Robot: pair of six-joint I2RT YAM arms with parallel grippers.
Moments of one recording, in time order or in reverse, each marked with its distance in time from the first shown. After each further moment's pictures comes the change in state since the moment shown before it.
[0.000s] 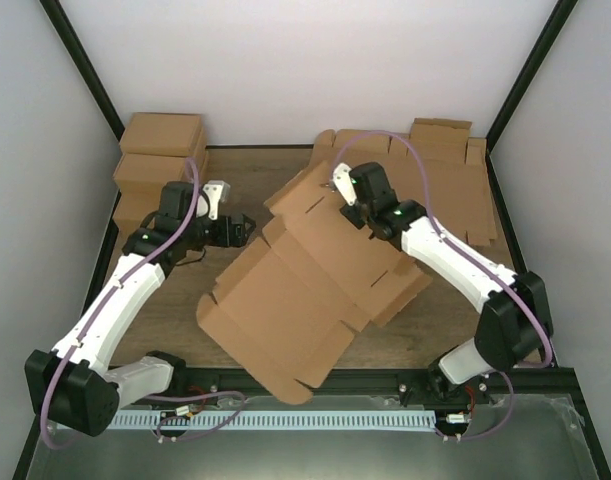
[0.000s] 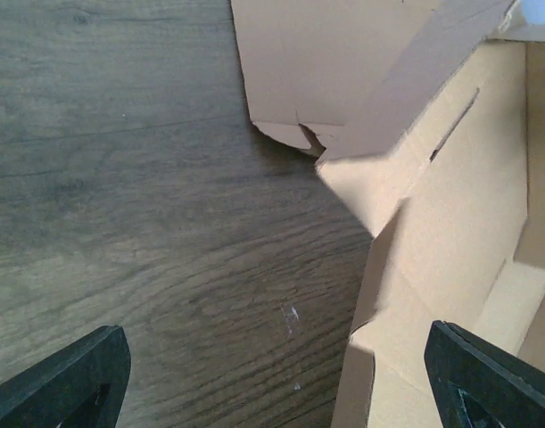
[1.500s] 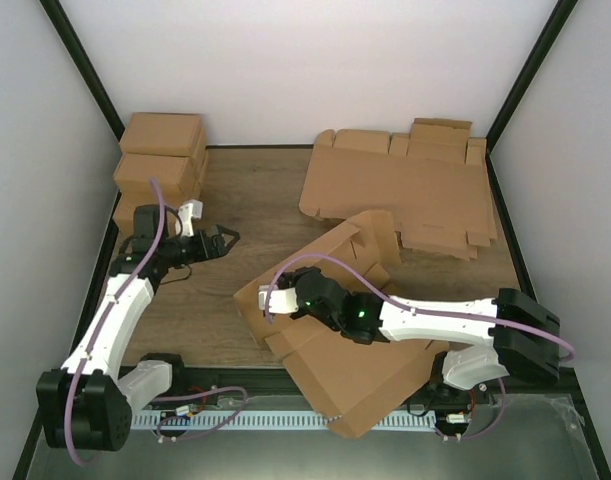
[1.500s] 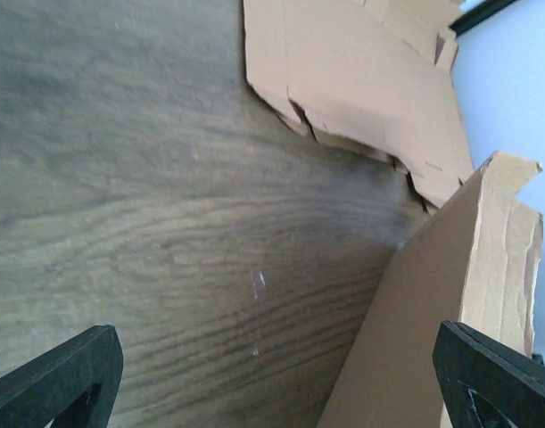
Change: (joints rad) left arm 0.264 -0.117 -0.243 0.116 0.332 -0.128; right arm 0.681 -0.087 -0.406 0.543 0.092 -0.506
